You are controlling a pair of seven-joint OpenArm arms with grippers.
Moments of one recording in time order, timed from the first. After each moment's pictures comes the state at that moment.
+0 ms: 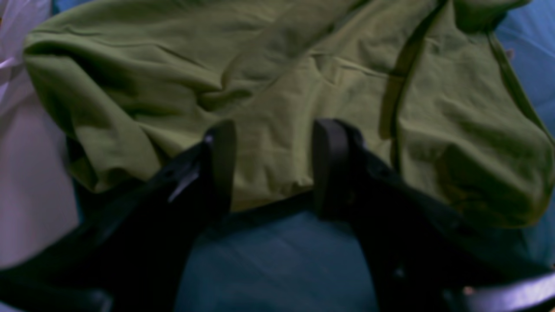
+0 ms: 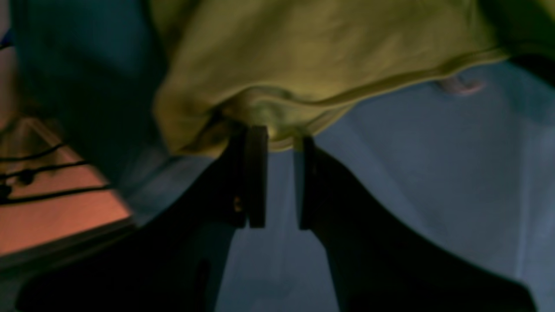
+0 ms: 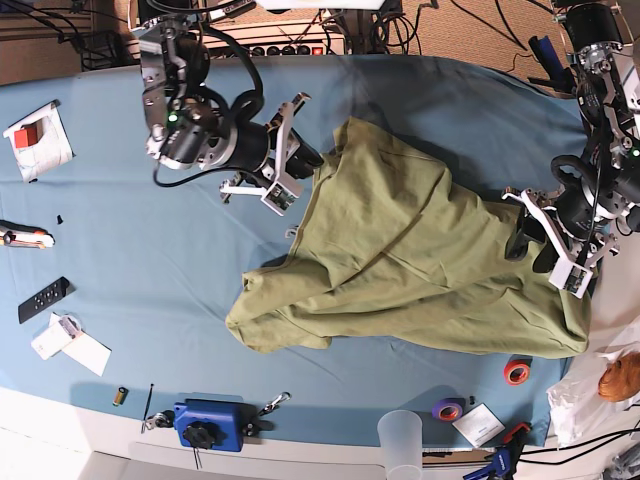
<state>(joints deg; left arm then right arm) 2.5 -22.1 -18.5 114.8 -38.7 -26.1 65.6 -7.6 11.8 -9.6 113.1 25.6 35.3 -65.1</state>
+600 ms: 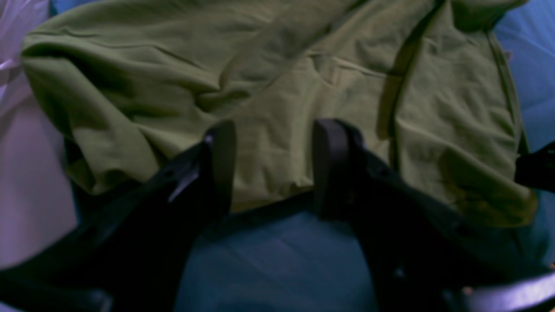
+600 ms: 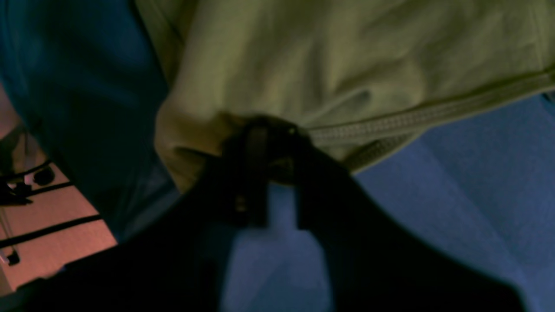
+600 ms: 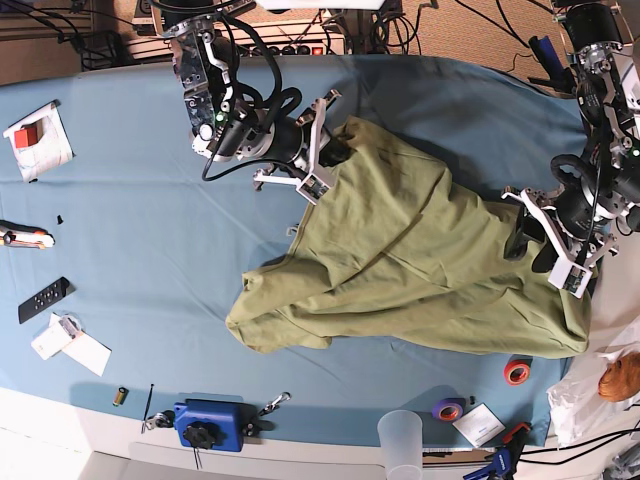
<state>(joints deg) 2.5 -22.2 -18.5 114.8 -38.9 -26.1 65.6 -7.4 8.1 -15.2 102.0 18.6 34.2 -57.8</state>
